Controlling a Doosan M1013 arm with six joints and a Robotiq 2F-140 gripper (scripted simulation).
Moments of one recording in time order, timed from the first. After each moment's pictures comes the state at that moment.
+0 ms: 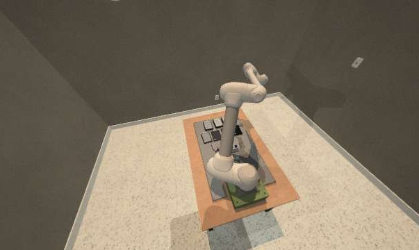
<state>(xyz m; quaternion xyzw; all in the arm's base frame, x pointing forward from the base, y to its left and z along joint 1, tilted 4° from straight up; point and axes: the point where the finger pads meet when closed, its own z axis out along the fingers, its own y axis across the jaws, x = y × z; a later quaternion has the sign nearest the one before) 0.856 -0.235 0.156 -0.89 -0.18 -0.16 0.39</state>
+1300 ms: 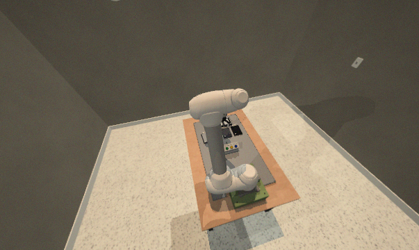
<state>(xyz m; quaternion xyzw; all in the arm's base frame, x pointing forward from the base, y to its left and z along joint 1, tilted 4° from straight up) 0.628 0.004 0.010 -1.00 -0.01 0.01 0.05</state>
